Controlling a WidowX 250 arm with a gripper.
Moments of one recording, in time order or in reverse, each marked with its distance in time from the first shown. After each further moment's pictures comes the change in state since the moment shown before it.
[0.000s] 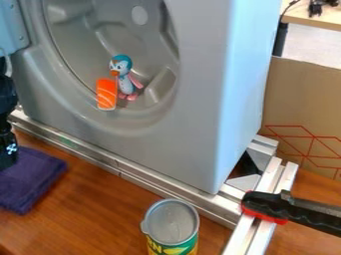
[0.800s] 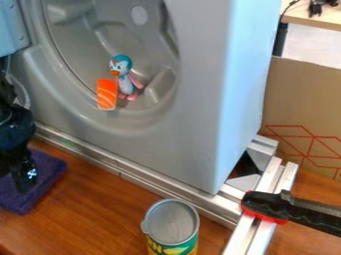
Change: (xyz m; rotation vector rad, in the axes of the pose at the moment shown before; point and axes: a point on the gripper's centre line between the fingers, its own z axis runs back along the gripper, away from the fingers) arm 0.017 0.003 -0.059 -0.042 -0.012 -0.003
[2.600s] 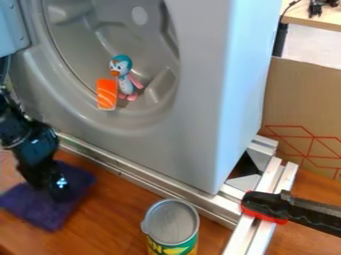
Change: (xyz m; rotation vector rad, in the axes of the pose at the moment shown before) arm 0.034 -0.076 -0.036 -0.310 -0.137 -0.114
